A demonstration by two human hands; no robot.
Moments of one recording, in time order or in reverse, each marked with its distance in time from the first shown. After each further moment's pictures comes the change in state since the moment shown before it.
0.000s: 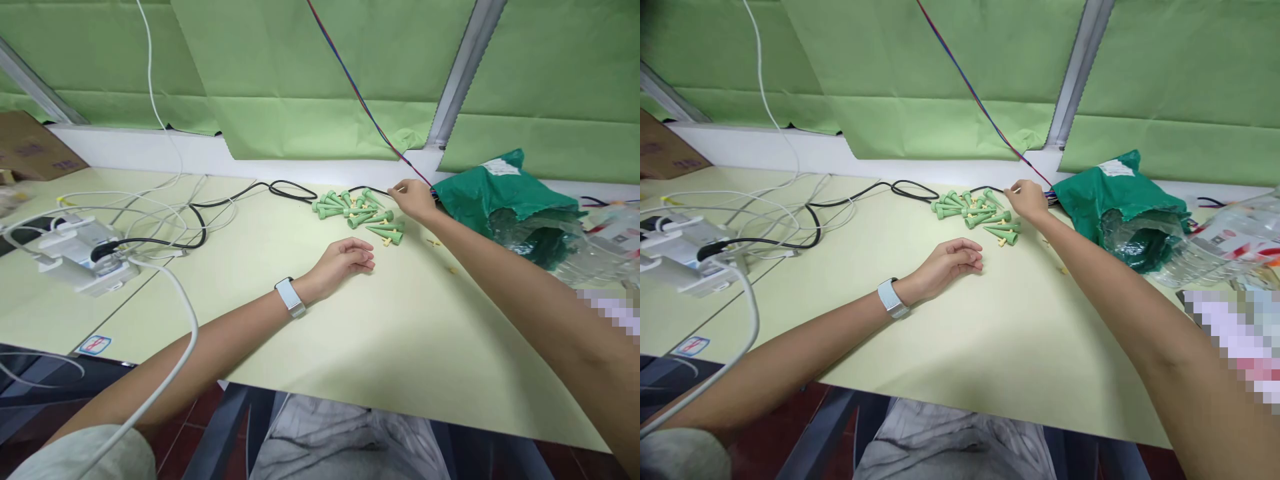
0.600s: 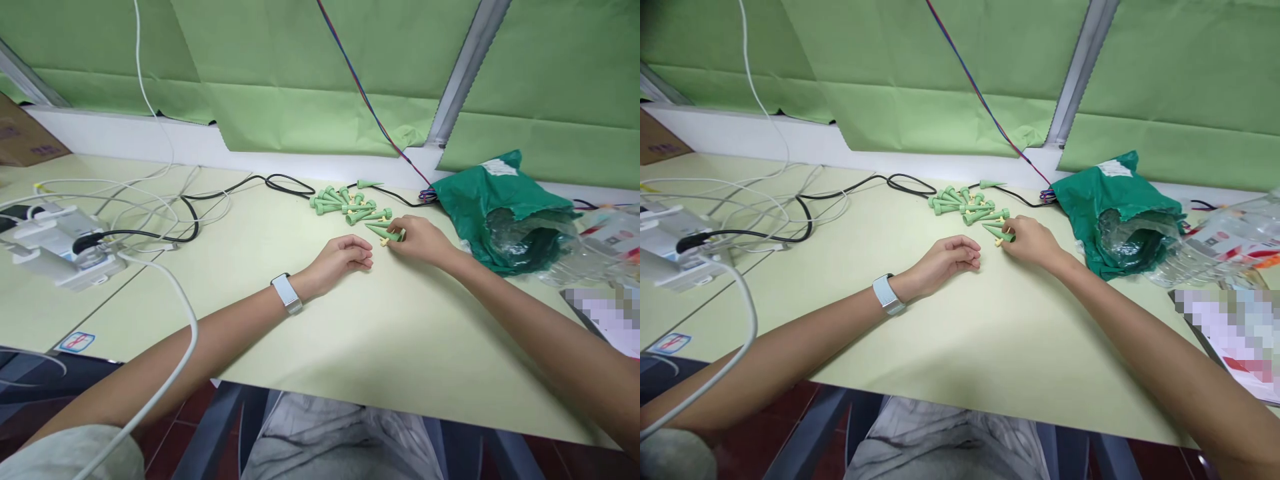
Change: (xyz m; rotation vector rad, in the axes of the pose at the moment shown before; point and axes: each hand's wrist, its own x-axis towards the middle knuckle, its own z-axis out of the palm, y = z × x) left_hand 0.001 0.001 0.001 0.011 -0.014 0.002; right_hand -0.098 0.007 -0.032 -0.256 -0.343 -0.336
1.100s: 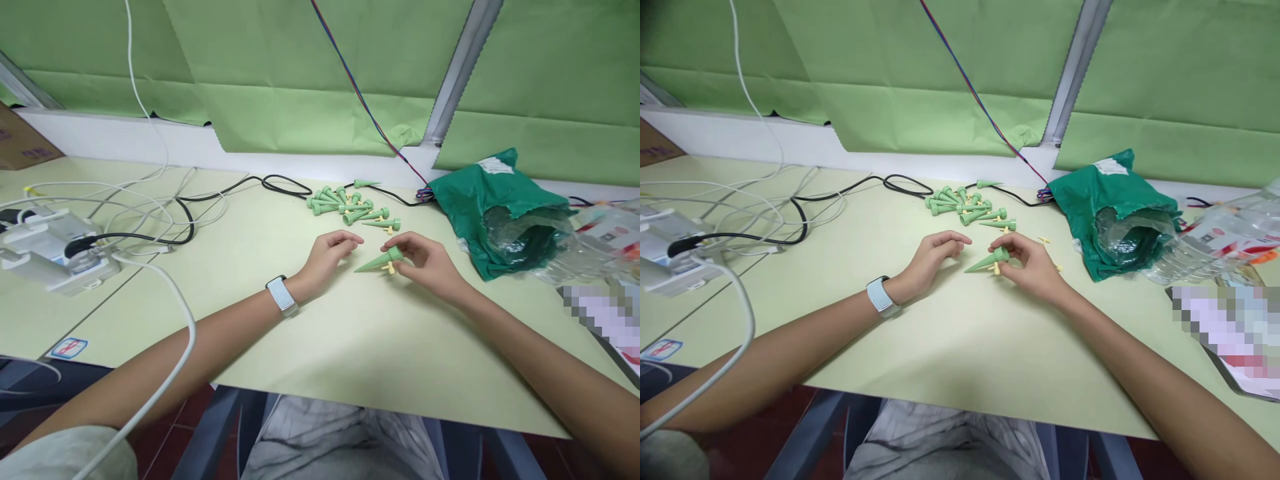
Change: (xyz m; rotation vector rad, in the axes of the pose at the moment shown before) left_hand -0.003 0.003 -0.002 0.328 0.174 0.230; right_hand -0.064 -0.033 -0.002 0.936 0.125 -0.074
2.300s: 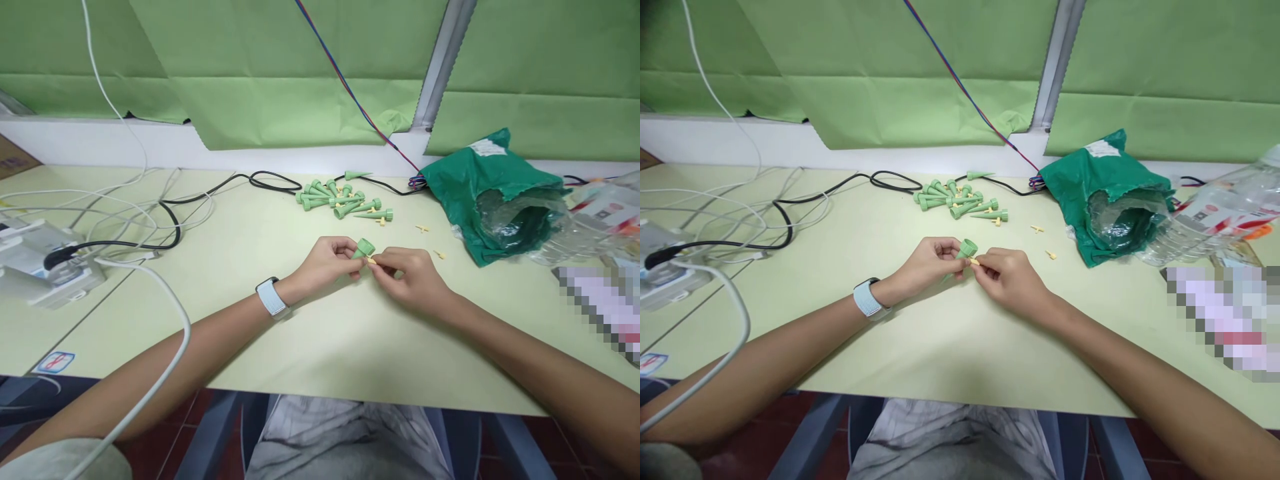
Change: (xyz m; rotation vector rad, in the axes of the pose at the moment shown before) left_hand -0.010 0.008 0.008 0.083 -0.278 -0.082; right_hand -0.026 -0.011 0.023 -0.471 -0.063 -0.191
